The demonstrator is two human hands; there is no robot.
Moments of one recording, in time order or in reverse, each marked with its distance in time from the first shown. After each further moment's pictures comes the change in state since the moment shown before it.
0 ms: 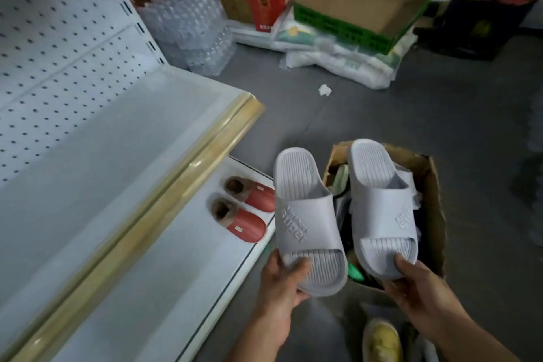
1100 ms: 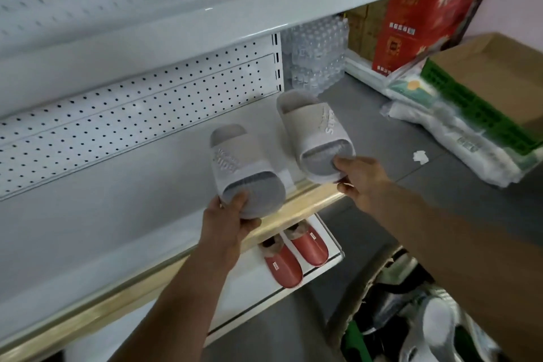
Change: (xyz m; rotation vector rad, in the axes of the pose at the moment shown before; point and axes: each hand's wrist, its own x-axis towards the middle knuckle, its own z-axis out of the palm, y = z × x) left_hand 0.021 0.231 -0.094 -0.397 0.511 0.424; right_hand -0.003 -0.122 0.402 -0.712 -0.435 -0.276
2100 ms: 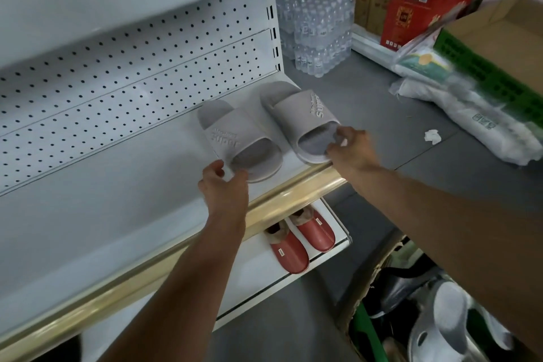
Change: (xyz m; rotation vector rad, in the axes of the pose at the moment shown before) left_hand 0.027 -0.002 0.023 0.476 0.319 0.213; right_hand 0.046 0.020 0.012 -0.631 0.042 -0.368
